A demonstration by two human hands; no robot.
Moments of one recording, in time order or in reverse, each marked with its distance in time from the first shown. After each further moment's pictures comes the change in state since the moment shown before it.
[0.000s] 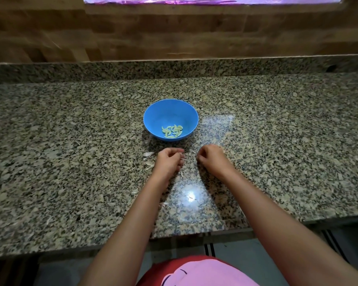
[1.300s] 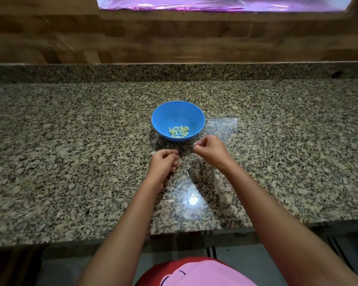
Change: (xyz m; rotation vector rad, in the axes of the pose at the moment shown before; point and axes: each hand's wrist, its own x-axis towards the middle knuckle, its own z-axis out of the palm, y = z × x) left_hand -0.006 -0.005 -0.028 -0.030 0.064 0.016; right_hand -0.008 -0.042 -0.017 0.395 -0.037 0.044
